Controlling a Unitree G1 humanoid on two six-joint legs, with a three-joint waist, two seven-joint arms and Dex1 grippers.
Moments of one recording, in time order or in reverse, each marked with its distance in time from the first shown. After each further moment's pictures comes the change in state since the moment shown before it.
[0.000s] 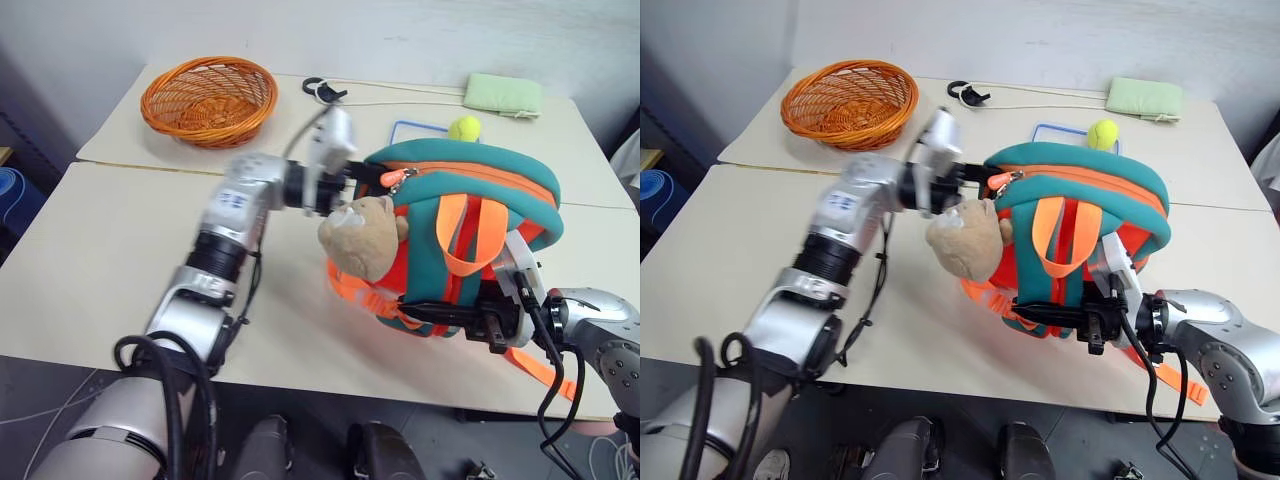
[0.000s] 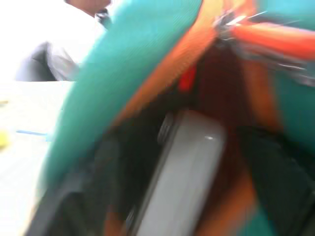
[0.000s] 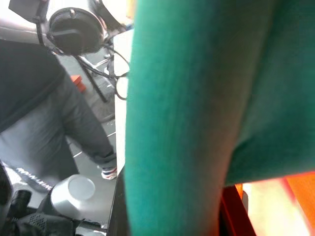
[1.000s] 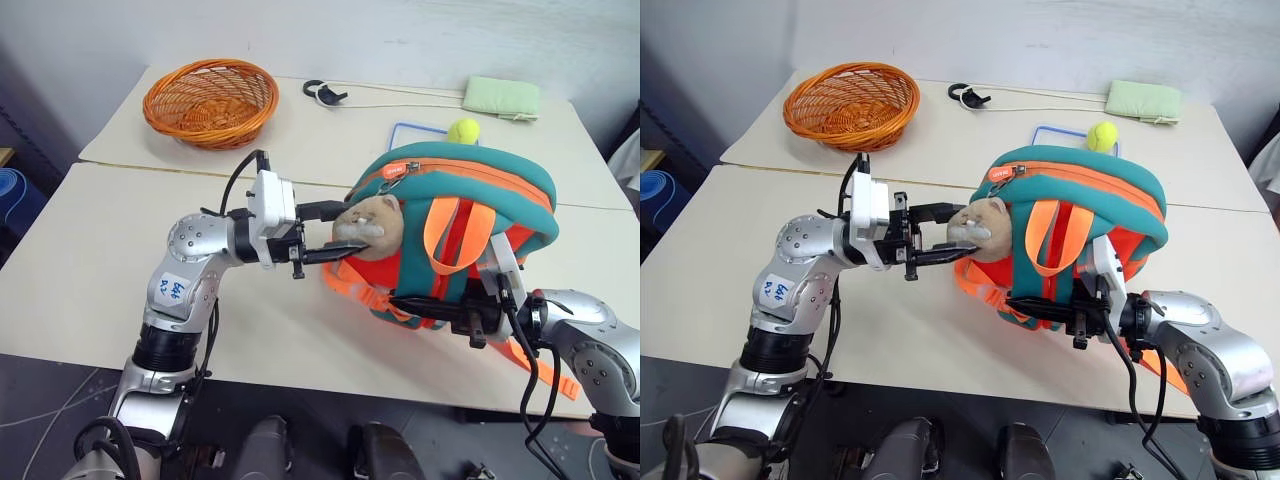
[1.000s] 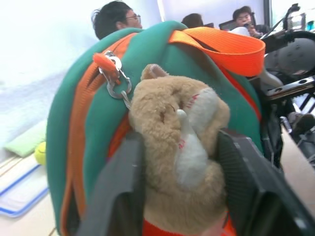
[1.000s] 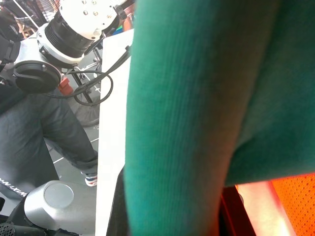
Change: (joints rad) left arm 0.464 0.000 0.009 -0.703 -0.048 0.017 0.289; right arm -0.025 0.064 0.061 0.053 -0.104 -0.089 0.020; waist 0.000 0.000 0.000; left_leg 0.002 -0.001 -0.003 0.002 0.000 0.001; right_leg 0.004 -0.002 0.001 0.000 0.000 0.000
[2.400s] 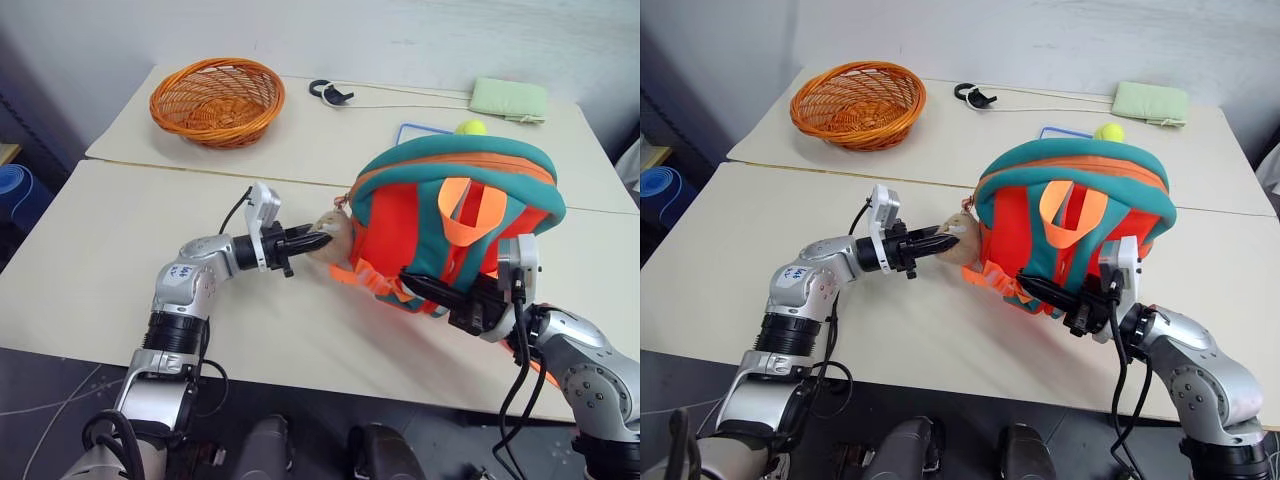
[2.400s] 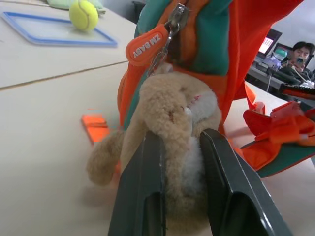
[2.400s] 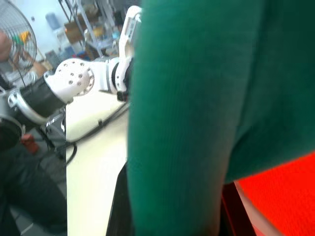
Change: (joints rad) left arm -0.035 -0.018 0.052 0.349 -0.026 0.342 0.102; right arm 0.103 0.178 -0.102 -0.036 0.069 -0.045 -0.211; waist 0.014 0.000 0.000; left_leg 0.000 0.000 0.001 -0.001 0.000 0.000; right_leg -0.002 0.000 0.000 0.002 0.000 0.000
